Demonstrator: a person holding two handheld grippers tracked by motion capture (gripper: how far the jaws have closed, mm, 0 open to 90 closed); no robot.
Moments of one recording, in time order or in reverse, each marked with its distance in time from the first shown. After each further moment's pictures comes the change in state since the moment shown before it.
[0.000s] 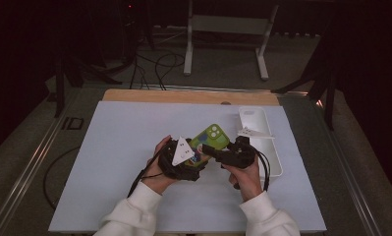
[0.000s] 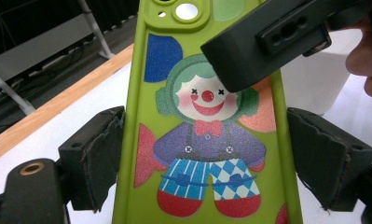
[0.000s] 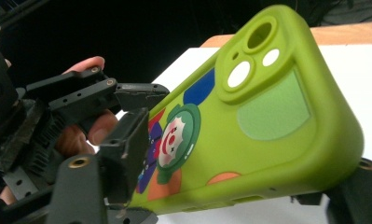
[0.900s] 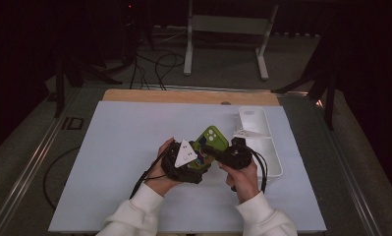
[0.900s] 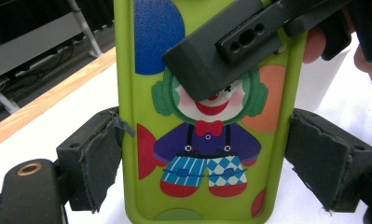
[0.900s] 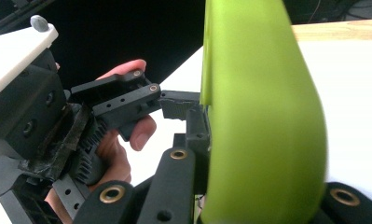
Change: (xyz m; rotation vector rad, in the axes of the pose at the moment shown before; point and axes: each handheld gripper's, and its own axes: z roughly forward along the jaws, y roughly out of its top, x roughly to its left) left arm -0.007 -0.003 0.007 0.000 -0.032 -0.007; right arm 0.016 0.002 0.002 0.032 0.056 -0.025
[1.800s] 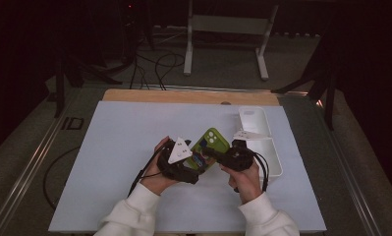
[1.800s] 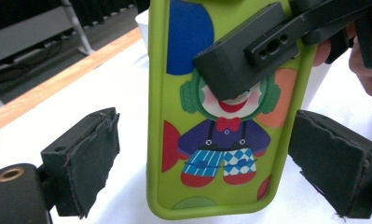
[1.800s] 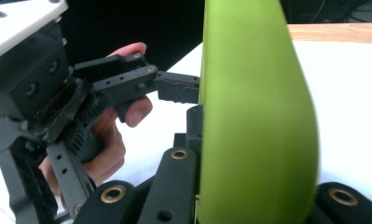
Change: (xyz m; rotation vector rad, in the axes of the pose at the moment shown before) left arm 0.010 -0.001 -0.008 -0.002 -0.053 -0.048; right arm 0.001 -0.001 -0.004 0.025 0.007 -0.056
